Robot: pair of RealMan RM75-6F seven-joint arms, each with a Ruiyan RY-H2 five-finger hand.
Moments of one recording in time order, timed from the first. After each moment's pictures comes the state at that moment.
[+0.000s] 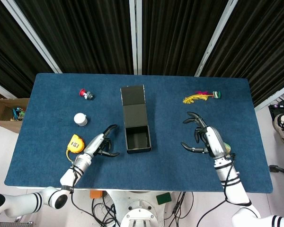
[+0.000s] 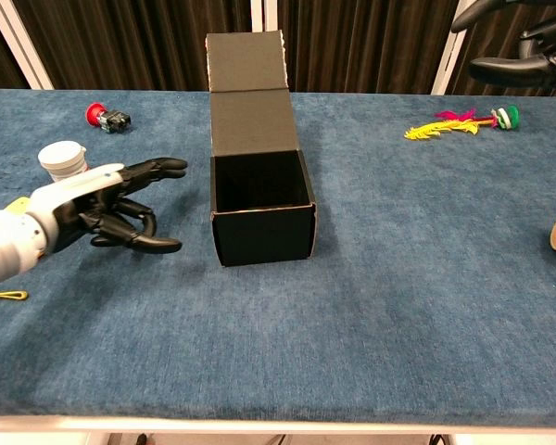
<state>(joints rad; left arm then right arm) -0.60 -1.69 -0.07 -1.32 1.30 0.94 -0.64 0.39 -1.36 0.19 -1.82 -1.46 1.30 0.36</state>
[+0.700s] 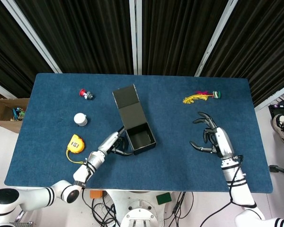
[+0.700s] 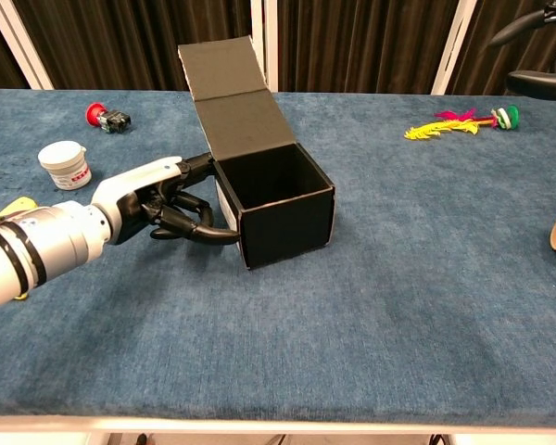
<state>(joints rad) -0.67 -1.78 -0.14 -1.26 1.36 0.88 -0.71 0.35 -1.36 0.18 -1.76 -1.44 1.33 0.45</state>
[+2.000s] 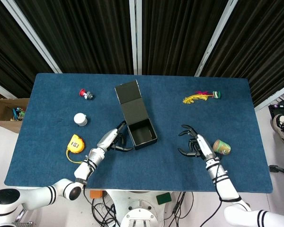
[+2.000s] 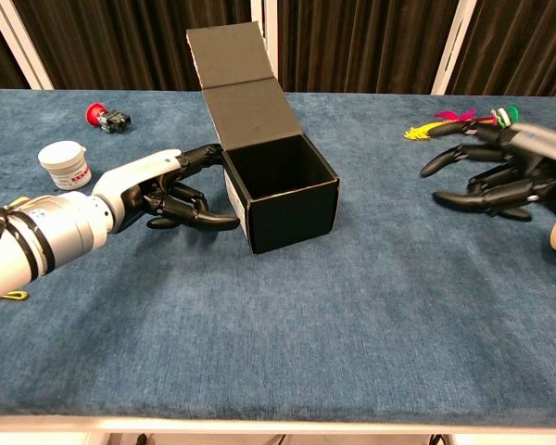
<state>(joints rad) -0.67 -1.80 -0.19 -1.25 1.30 0.85 -0.56 0.42 -1.53 0.15 -1.55 -1.30 1.05 0.52</state>
